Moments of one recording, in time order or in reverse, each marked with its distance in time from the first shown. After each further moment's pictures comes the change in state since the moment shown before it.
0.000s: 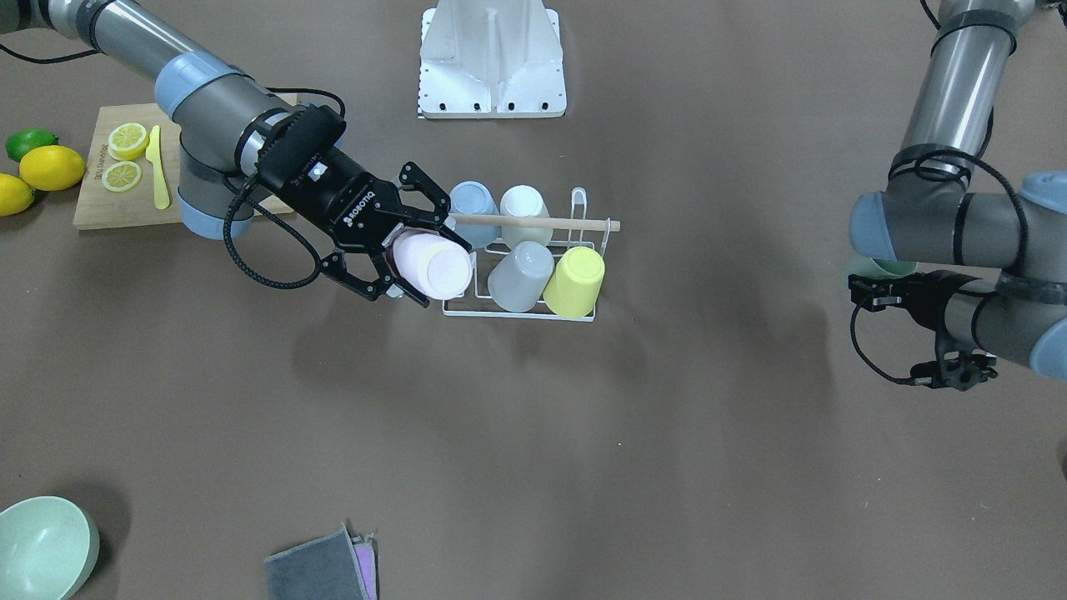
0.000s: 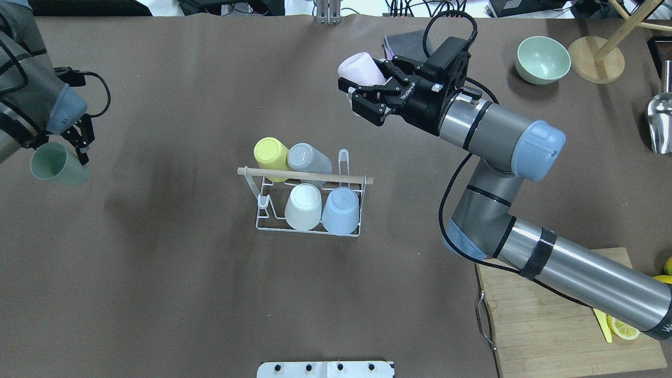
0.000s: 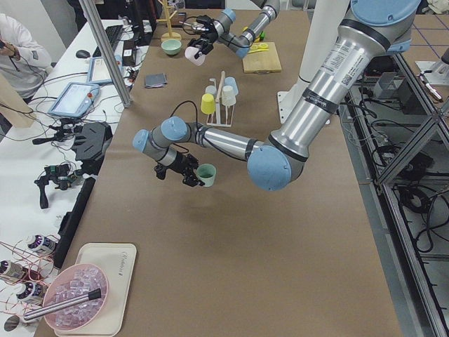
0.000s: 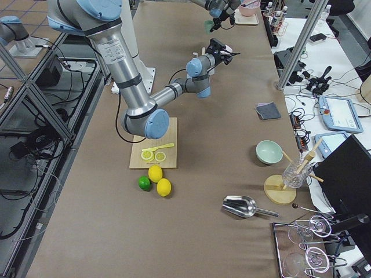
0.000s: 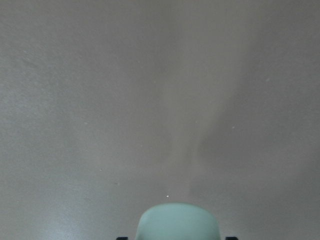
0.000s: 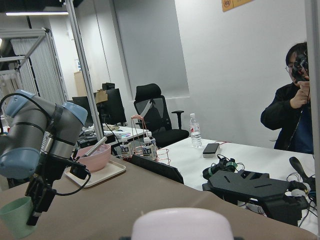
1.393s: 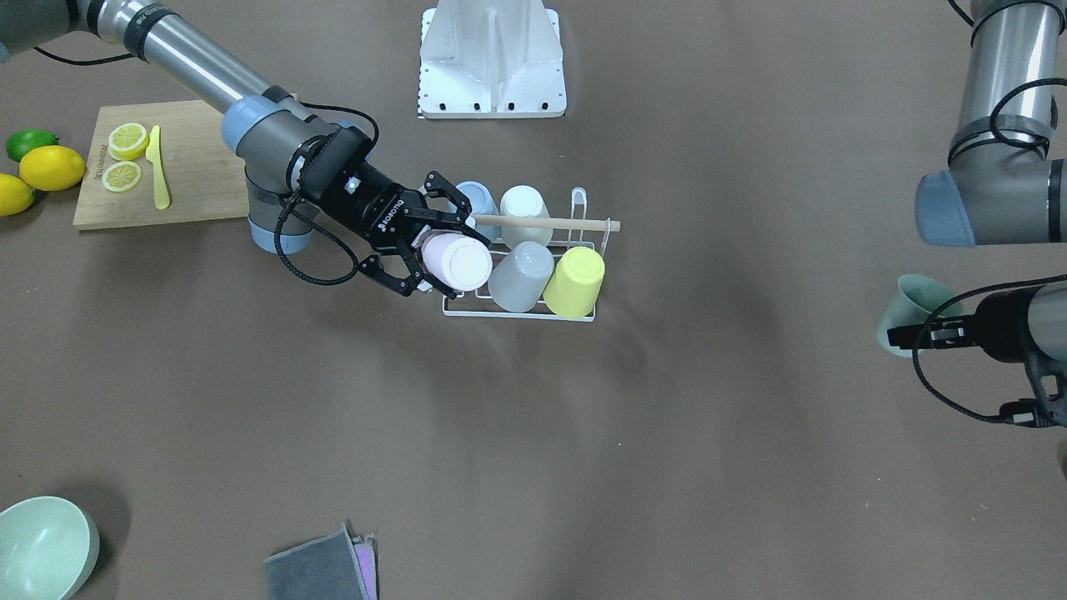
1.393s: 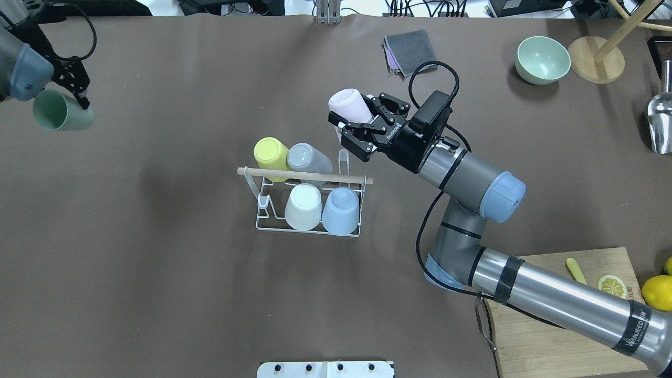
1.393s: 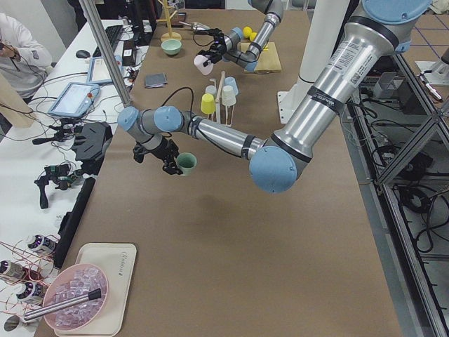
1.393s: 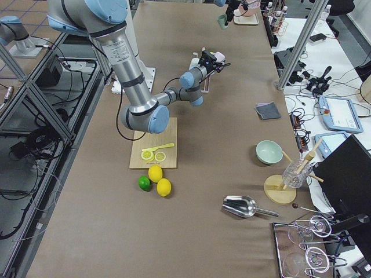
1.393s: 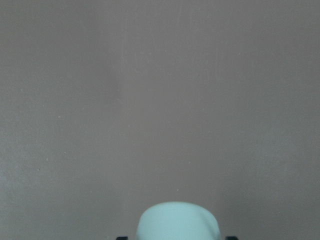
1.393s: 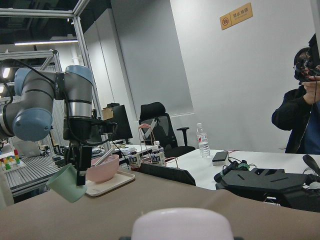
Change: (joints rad) left arm -0.096 0.000 -0.065 -0.433 0.002 -0.305; right arm -0.123 0.058 -0.206 0.223 -0.145 -0.031
